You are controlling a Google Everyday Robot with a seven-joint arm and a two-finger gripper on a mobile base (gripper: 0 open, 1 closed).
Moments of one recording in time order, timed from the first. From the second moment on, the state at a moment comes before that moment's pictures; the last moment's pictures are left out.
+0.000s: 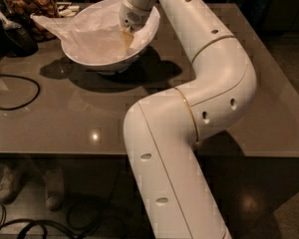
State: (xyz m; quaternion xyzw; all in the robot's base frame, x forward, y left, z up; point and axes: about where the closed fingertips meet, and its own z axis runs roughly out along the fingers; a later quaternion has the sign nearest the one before) arm 0.748 0.075 0.882 -0.66 0.72 0.13 0.18
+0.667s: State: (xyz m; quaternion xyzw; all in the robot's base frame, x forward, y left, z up) arm 0.748 0.075 0.882 -0.66 0.72 0.13 0.18
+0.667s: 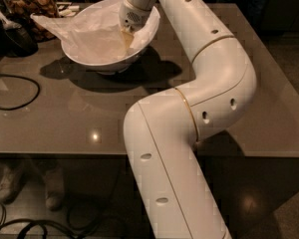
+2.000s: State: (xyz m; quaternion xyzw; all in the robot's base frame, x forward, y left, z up) arm 0.748 0.075 0.882 -0.66 0.72 0.13 0.18
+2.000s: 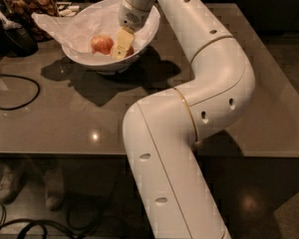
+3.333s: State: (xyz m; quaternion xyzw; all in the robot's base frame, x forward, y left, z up) arm 0.748 0.075 0.882 -0.66 0.72 0.13 0.18
